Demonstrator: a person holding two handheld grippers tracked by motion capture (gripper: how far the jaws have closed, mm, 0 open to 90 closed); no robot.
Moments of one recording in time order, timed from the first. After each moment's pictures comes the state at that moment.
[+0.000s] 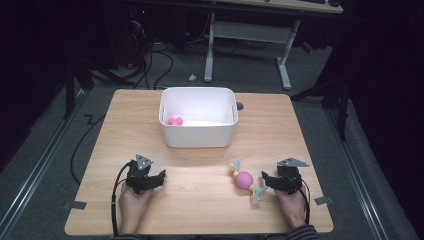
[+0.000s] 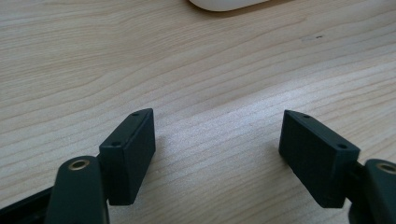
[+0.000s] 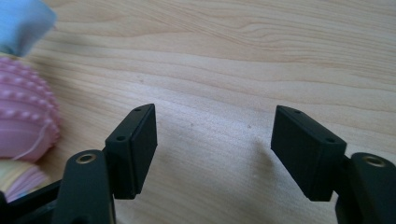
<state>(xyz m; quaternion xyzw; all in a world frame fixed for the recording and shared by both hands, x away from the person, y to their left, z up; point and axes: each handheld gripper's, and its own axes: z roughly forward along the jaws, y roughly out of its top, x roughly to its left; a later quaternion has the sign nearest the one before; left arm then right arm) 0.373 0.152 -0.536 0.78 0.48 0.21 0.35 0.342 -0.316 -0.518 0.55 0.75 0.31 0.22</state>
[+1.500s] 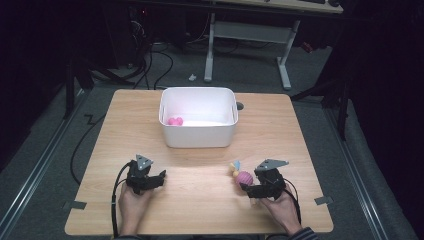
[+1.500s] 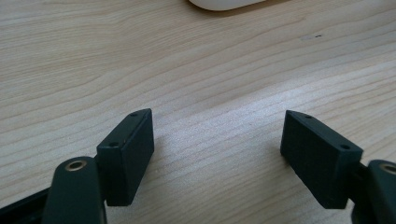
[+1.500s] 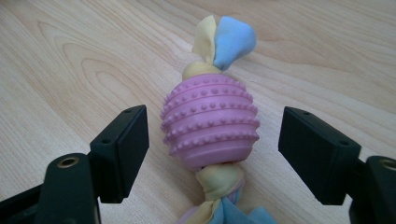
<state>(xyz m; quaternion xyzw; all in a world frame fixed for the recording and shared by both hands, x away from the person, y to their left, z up) 0.373 0.152 -0.536 0.78 0.48 0.21 0.35 0.328 -0.250 -0.483 0.43 0.84 0.31 0.14</state>
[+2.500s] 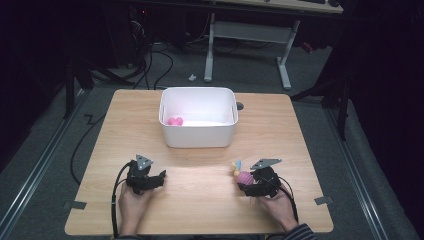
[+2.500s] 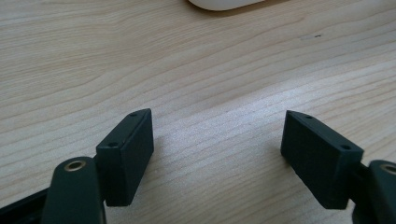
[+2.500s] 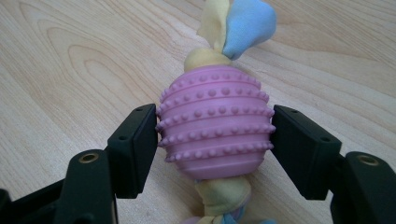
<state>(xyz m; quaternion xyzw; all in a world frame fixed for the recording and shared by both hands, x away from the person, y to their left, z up) 0.373 0.152 -0.536 0.78 0.48 0.21 0.35 0.338 -0.244 -0.494 0.43 0.84 0.29 0.12</state>
